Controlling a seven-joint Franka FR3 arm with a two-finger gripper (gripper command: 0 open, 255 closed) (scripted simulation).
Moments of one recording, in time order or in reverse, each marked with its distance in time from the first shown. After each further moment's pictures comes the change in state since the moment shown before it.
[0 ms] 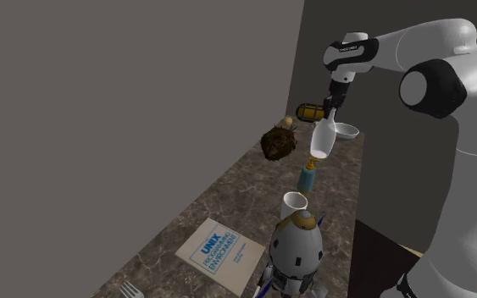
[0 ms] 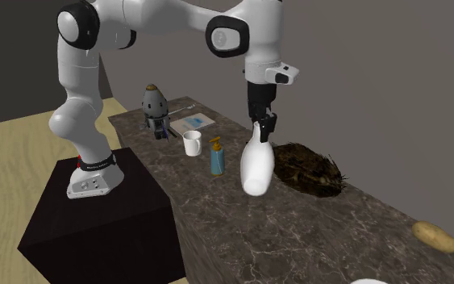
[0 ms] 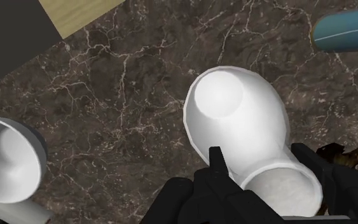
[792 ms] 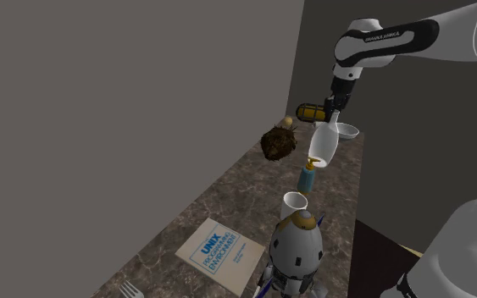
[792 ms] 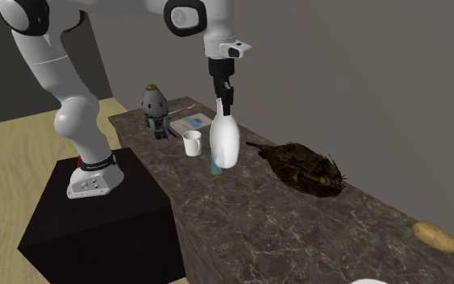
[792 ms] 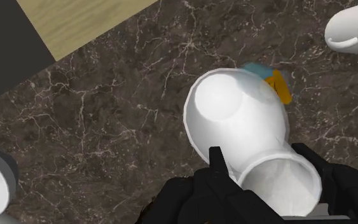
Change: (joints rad) arm 0.167 -0.457 0.069 -0.437 -0.222 0.035 0.263
